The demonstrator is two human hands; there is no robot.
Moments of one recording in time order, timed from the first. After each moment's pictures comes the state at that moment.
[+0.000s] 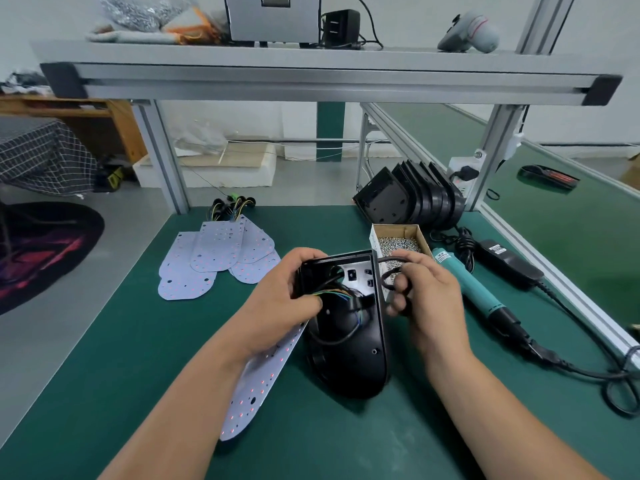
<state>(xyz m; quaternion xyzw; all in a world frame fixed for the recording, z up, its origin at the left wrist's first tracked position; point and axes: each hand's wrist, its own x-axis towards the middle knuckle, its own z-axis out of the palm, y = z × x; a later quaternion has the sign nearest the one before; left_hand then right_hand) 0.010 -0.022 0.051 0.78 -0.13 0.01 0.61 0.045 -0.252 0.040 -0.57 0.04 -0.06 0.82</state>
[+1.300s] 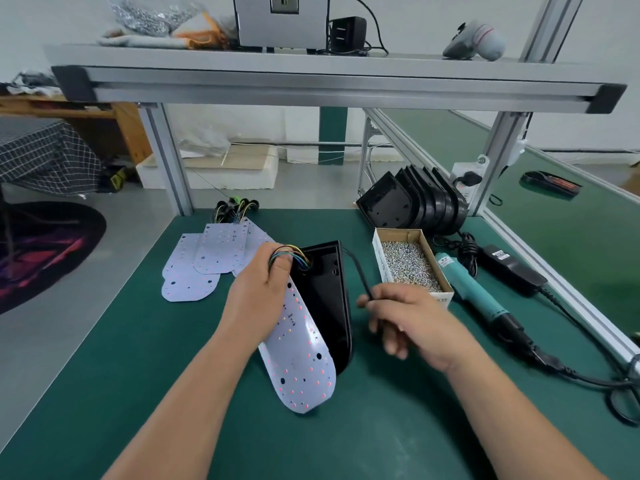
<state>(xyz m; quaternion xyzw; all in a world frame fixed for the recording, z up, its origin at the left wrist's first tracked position) 0.030 -0.003 0.038 0.85 0.06 0.17 0.49 0.036 -0.260 0.043 -0.75 -0.08 0.18 0.63</state>
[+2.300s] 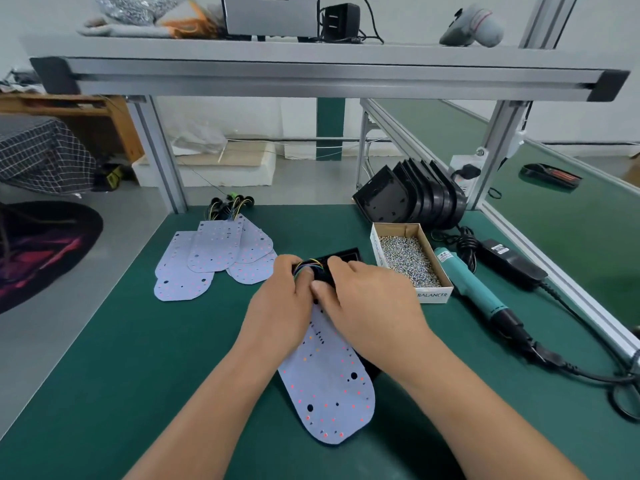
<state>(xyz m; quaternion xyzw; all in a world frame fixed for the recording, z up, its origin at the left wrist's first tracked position) 0.011 -0.045 0.048 0.87 0.08 0.08 0.48 0.016 -0.197 0.074 -0.91 -0.25 -0.32 0.10</state>
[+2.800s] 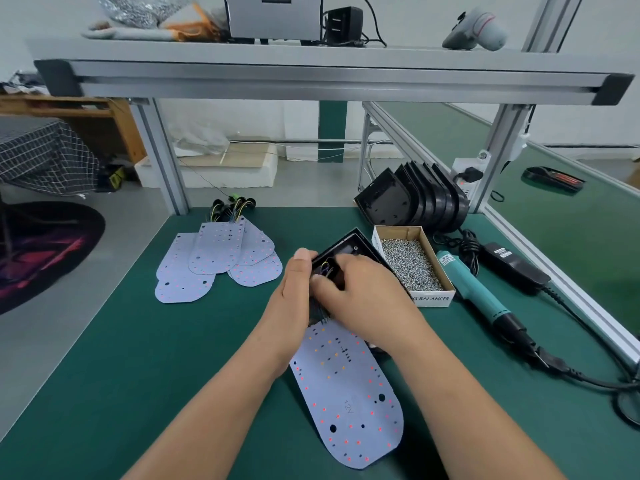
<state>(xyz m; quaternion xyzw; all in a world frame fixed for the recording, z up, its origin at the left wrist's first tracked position) 0.002 -0.058 0.059 0.70 0.06 0.00 0.71 0.035 -0.192 0.084 -0.94 -0.17 -0.04 0.29</state>
